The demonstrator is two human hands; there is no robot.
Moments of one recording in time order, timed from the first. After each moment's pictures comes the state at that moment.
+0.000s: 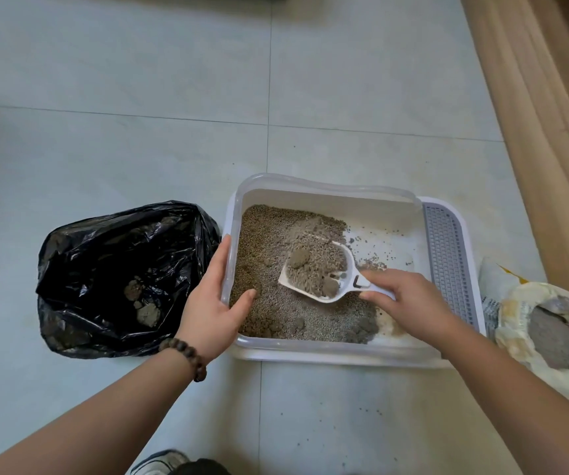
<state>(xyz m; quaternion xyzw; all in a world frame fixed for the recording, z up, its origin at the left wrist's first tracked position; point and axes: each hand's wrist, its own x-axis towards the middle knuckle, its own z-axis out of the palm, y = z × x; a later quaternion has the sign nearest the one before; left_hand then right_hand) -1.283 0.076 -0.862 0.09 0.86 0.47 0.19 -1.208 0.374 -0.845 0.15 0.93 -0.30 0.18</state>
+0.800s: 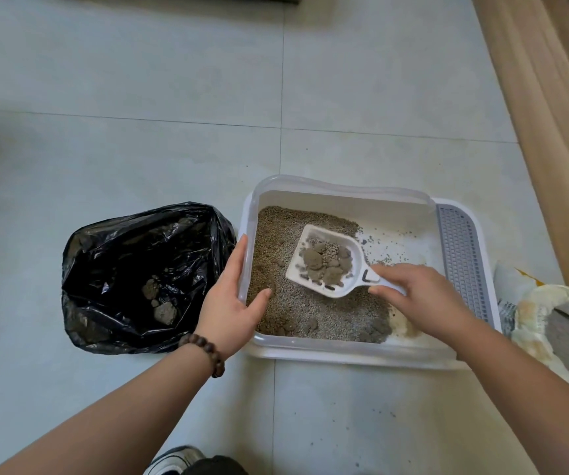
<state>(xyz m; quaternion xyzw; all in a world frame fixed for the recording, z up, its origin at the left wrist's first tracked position) -1.283 0.076 -0.858 0.08 0.85 0.47 0.21 -1.220 0.359 -0.823 0.15 0.94 -0.26 0.17</state>
